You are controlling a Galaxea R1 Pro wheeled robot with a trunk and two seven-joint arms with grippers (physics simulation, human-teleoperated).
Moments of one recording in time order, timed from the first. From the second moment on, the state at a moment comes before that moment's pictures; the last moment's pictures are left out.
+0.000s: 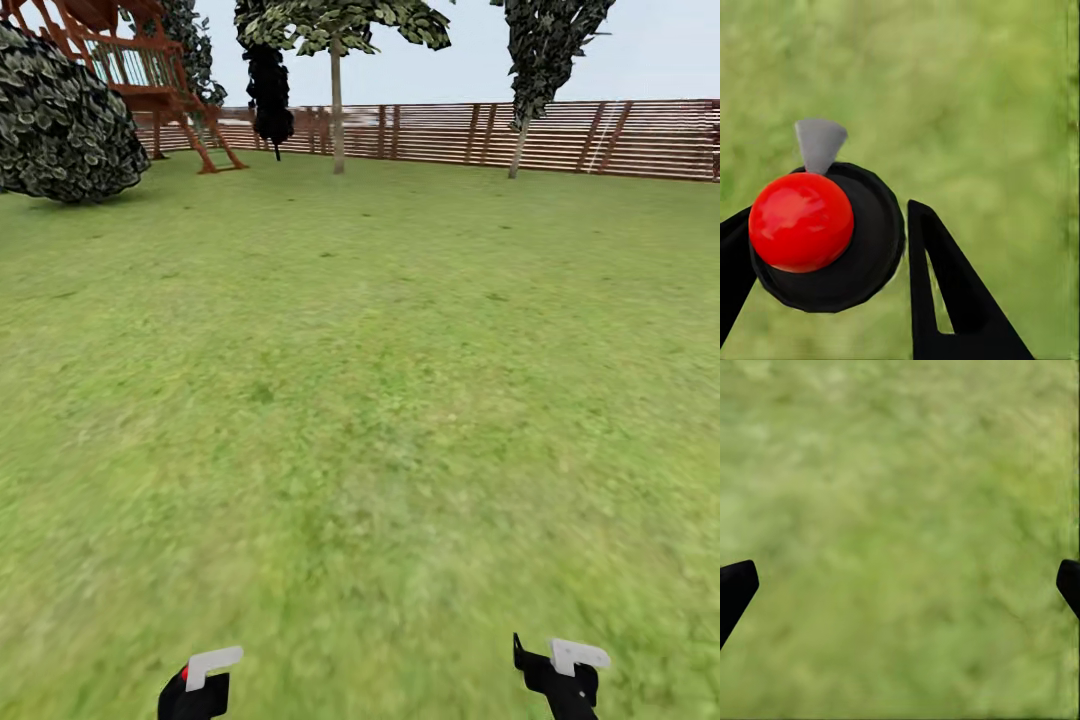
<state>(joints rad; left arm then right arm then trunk) -0.33 -0.06 0.24 -0.38 -0.21 -0.20 0.31 -0.29 -0.01 -0.47 -0.50 0.28 -0.33 -0.01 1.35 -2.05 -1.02</state>
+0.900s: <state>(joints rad) -0.33 -0.06 0.24 -0.39 -0.20 -0.20 0.31 -0.30 0.00 -0.47 -0.49 0.28 -0.33 -0.01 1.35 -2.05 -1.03</state>
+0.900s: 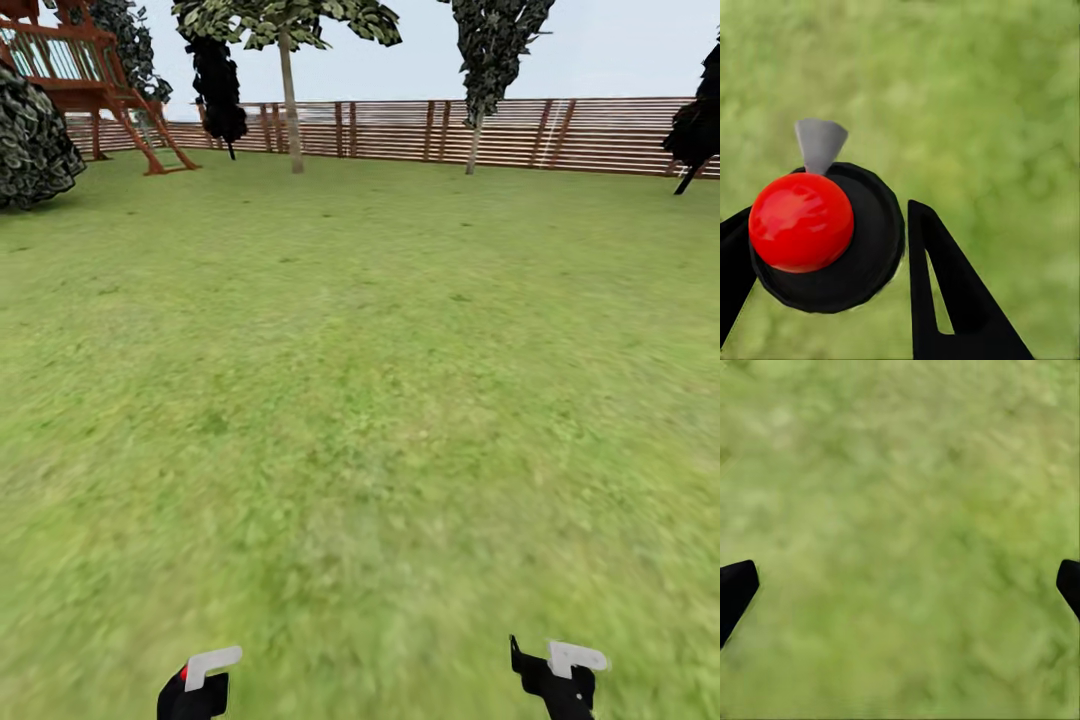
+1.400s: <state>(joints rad) -0.33 -0.06 0.24 -0.39 -0.20 -0.19 0.31 -0.30 0.00 -0.47 -0.48 0.29 -0.33 0.00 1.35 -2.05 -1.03</state>
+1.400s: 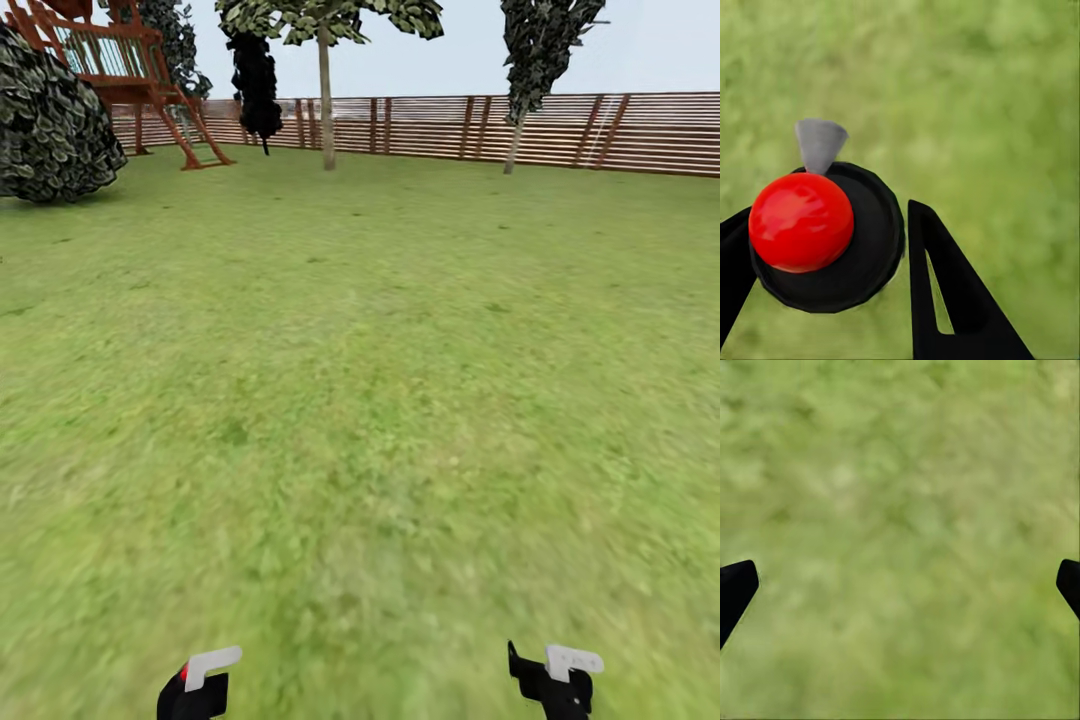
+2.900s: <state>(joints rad) -0.31 -0.06 0.19 -0.38 -0.20 -0.32 0.08 -0.30 -0.01 -0.46 -0.31 0.43 -0.55 0.00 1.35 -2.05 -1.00</state>
